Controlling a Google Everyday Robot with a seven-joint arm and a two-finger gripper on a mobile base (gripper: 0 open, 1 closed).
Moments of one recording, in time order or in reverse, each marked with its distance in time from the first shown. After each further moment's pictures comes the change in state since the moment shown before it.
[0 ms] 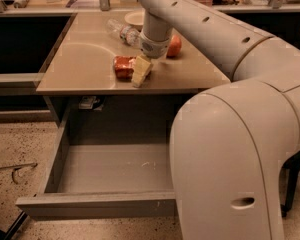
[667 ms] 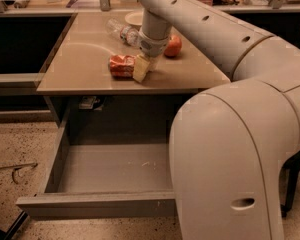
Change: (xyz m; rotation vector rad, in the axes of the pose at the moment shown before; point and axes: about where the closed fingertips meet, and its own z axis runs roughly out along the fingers) arm 0.000 0.000 0.001 -0.001 0.000 0.004
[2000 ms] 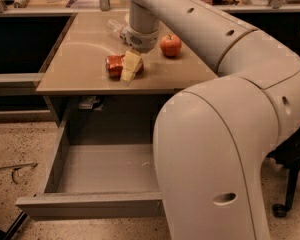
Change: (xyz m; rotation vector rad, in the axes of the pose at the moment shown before) arm -0.022 0.028 -0.021 -0.041 0.042 -0.127
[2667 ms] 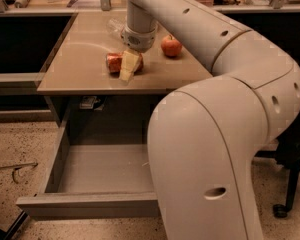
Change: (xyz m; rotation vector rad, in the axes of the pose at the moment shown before) arm -0.009 -0.001 0.003 -0.002 -0.001 -0.032
